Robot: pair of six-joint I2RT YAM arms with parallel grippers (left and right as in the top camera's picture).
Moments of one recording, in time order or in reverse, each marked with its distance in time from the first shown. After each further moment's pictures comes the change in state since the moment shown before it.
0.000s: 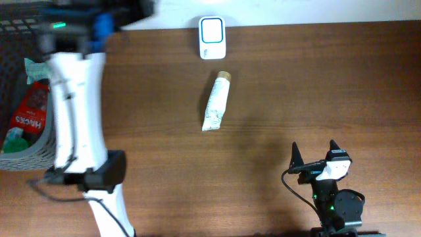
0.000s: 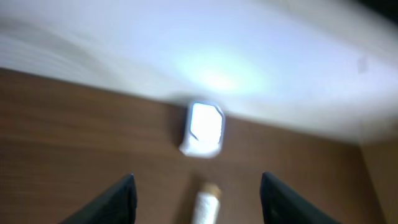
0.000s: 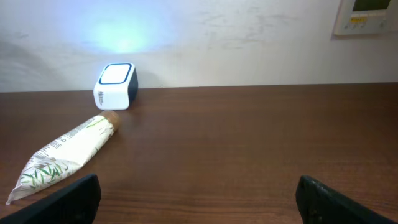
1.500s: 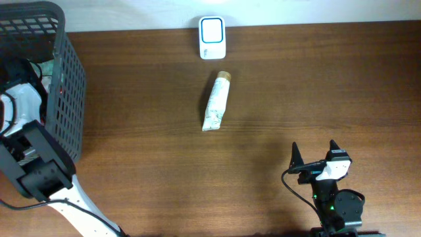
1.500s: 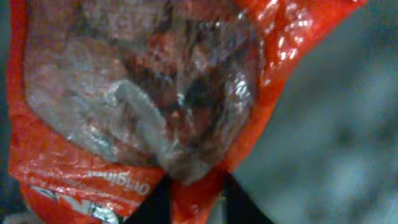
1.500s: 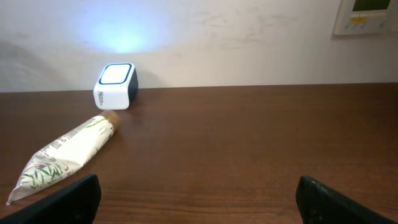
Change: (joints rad) left arm 0.581 0.113 -1.046 0.496 -0.394 0.797; right arm 0.000 0.000 0.000 0.000 0.000 0.000
